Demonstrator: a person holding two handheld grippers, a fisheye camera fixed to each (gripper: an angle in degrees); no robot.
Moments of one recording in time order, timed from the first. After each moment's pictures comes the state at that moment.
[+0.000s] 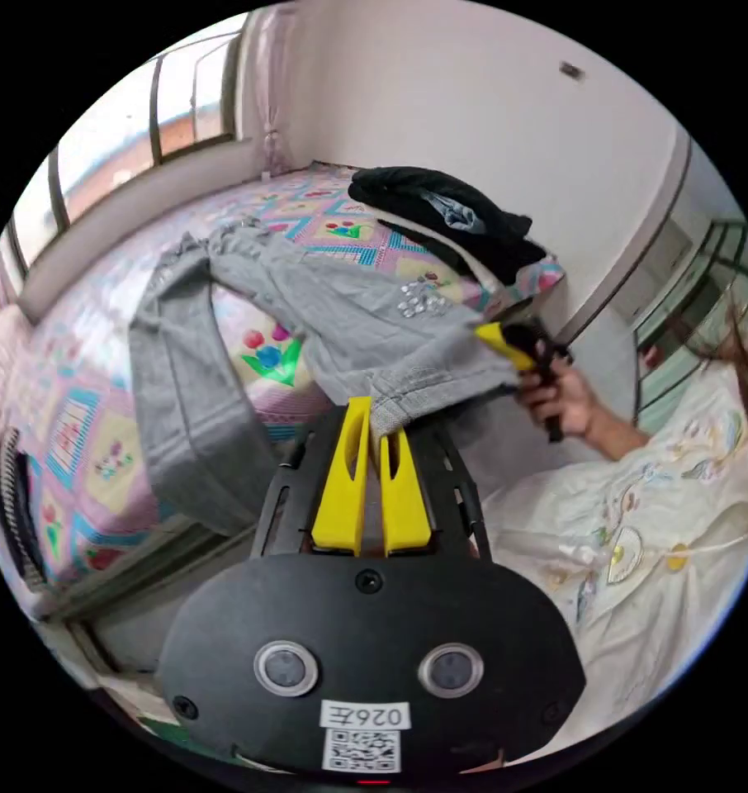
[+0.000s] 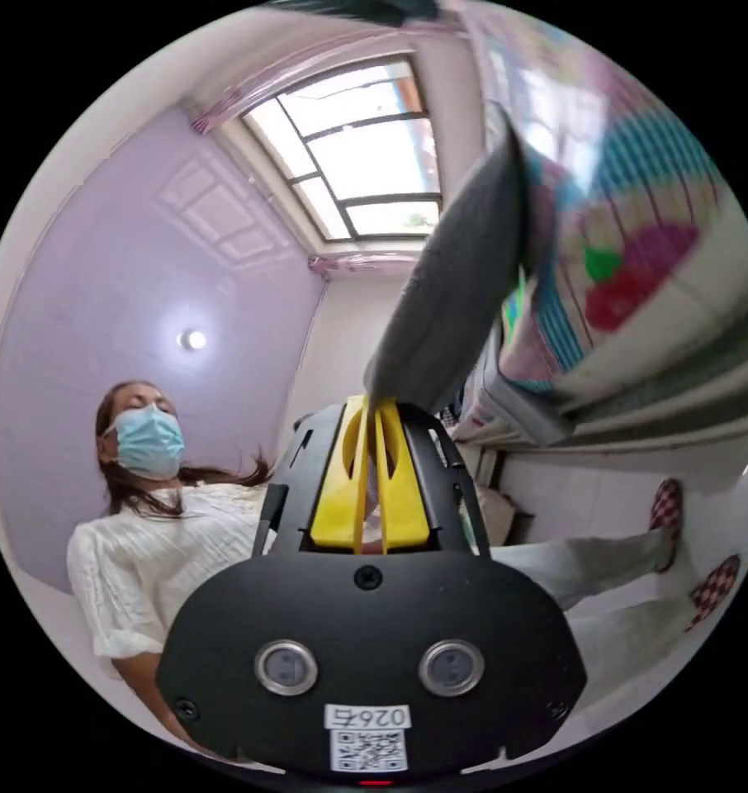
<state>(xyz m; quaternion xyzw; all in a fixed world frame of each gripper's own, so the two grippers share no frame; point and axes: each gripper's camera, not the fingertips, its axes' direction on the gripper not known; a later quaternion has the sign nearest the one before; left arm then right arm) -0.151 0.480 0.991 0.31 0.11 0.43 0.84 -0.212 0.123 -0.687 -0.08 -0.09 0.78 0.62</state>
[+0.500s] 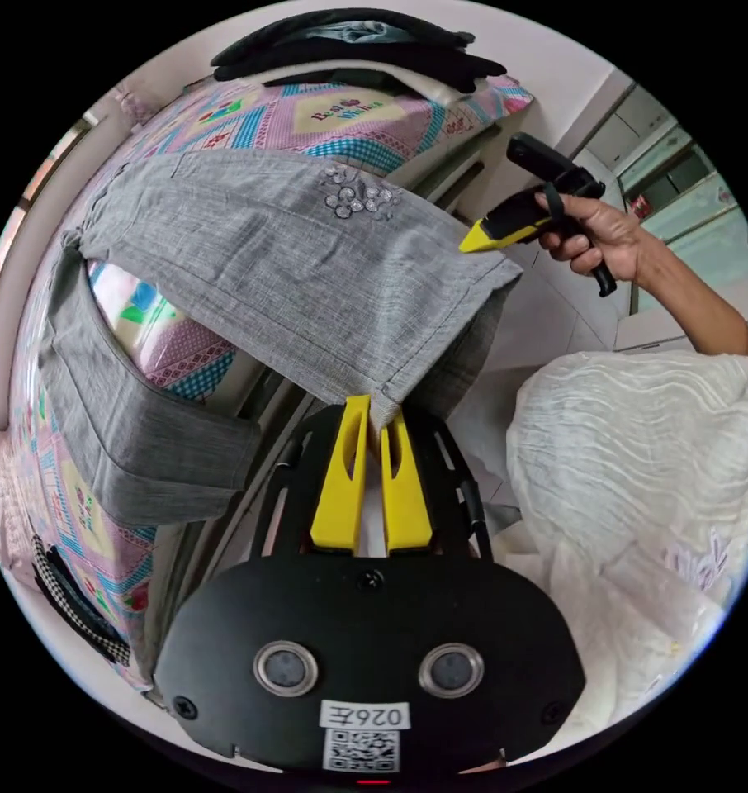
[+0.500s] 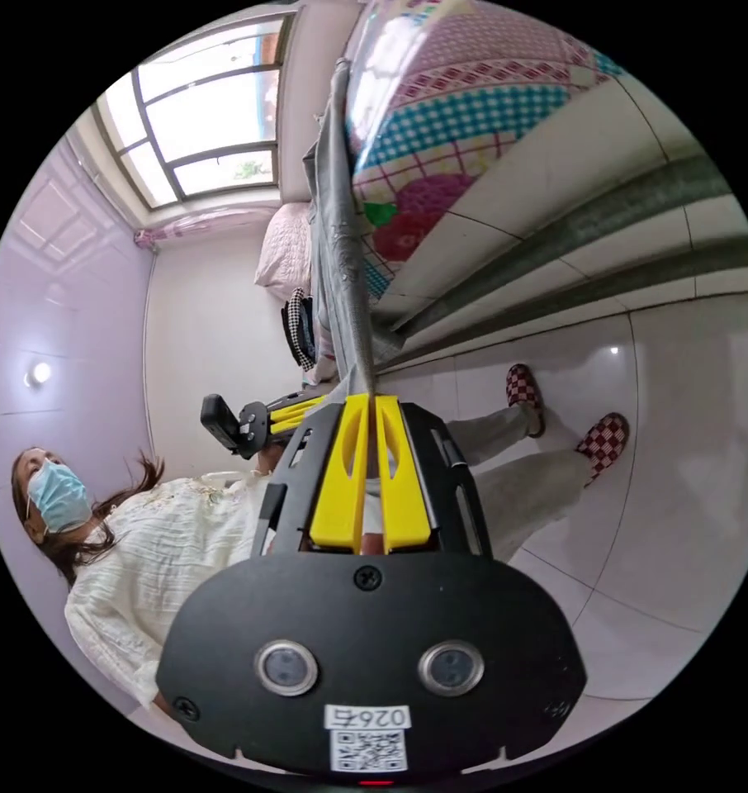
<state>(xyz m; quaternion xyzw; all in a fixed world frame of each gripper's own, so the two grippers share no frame) -0.056 0.507 1.102 0.11 0.01 0.56 0.82 -0.242 0.171 -0.686 -0.36 0.00 0.80 0.48</state>
